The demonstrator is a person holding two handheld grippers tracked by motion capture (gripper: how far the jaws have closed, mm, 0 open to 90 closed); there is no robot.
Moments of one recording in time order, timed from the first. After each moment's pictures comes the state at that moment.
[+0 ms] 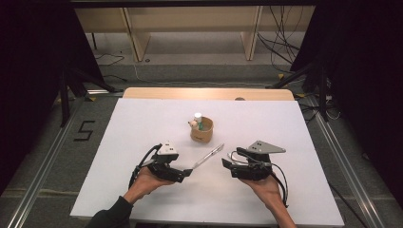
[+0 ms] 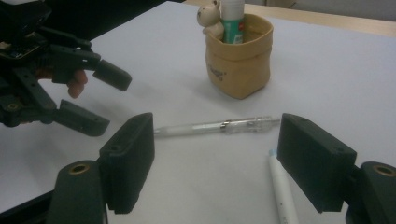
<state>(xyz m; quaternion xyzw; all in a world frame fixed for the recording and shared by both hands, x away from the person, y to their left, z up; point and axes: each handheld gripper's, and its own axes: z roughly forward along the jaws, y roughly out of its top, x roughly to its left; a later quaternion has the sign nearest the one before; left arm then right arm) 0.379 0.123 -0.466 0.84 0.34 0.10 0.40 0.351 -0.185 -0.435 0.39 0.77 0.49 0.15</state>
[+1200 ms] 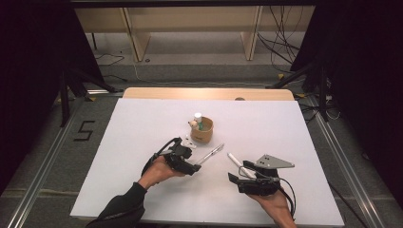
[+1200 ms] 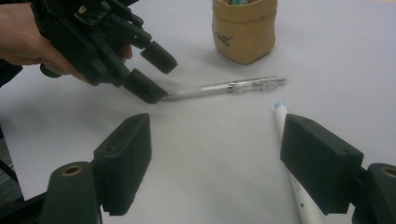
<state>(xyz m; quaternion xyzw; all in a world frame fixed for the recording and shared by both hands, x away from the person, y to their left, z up) 0.411 0.079 -0.469 0.90 0.30 0.08 0.31 0.319 -0.202 -0.450 0.39 0.77 0.48 0.13</state>
